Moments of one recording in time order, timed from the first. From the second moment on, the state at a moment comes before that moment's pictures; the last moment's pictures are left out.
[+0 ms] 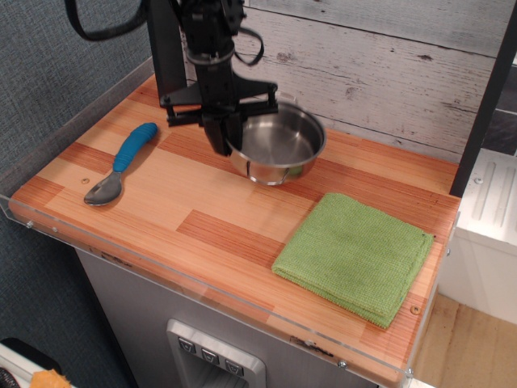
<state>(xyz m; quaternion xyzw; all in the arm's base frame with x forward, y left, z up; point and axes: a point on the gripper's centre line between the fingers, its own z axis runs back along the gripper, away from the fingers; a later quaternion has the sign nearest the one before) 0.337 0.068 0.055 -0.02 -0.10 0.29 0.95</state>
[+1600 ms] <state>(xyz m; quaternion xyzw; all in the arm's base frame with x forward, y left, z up) 0.282 -0.043 0.031 -0.04 -0.05 0.16 0.99</state>
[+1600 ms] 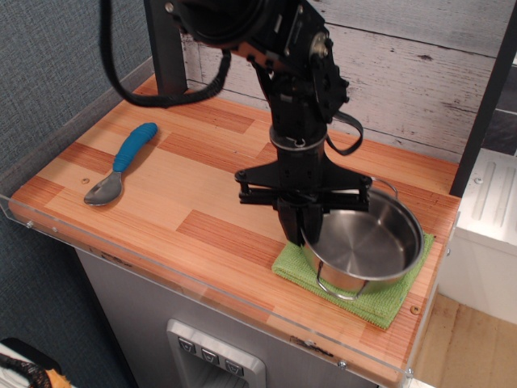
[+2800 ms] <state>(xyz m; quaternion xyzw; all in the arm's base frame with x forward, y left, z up) 0.289 -0.002 0.098 -0.06 -0.03 0.23 0.97</state>
